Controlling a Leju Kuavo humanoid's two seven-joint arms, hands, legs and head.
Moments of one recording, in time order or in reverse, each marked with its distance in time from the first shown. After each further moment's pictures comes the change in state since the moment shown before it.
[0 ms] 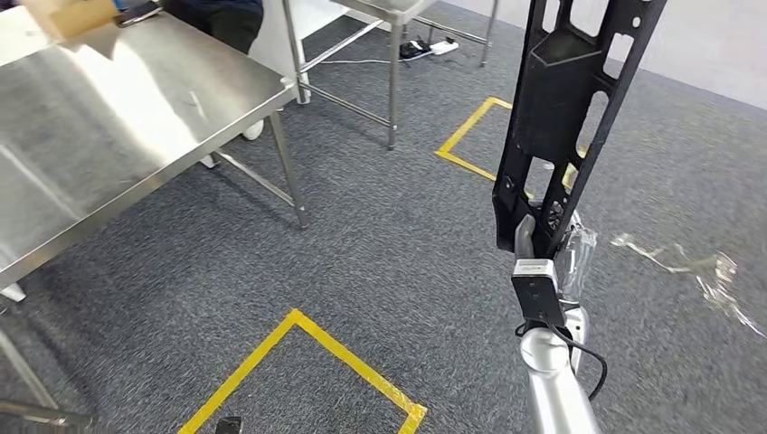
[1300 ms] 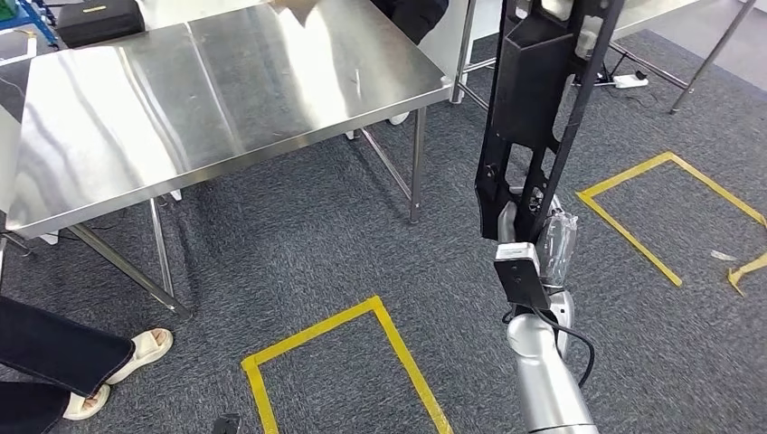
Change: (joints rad) left arm -0.011 0.013 -0.001 -0.001 -0.002 0.002 0.006; right arm -0.053 0.007 0.051 0.052 0.015 -0.006 0.025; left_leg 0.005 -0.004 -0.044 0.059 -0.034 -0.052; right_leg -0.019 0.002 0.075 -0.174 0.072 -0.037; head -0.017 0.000
